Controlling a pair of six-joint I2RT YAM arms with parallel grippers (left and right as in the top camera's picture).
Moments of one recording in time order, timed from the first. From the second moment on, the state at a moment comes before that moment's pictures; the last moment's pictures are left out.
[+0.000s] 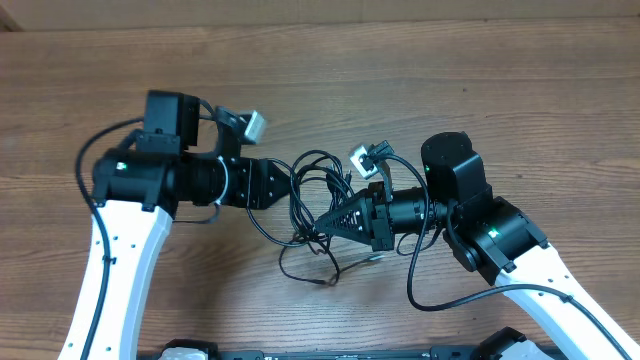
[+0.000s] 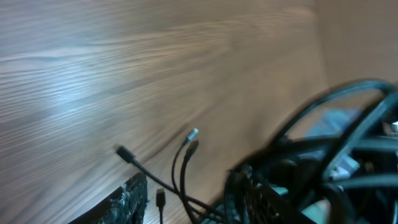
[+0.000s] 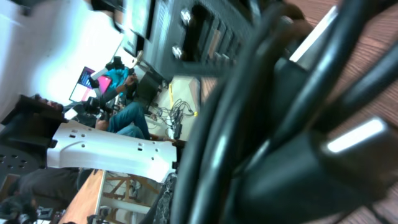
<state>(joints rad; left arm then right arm) -0.13 1.33 1.32 -1.16 0.77 -0.03 0.54 1.16 0.94 -0.29 -1.03 0.46</state>
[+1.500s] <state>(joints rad) -0.21 1.32 1.18 -0.92 0.79 -0.16 0.55 1.17 0.94 -0.31 -0.97 0.57</state>
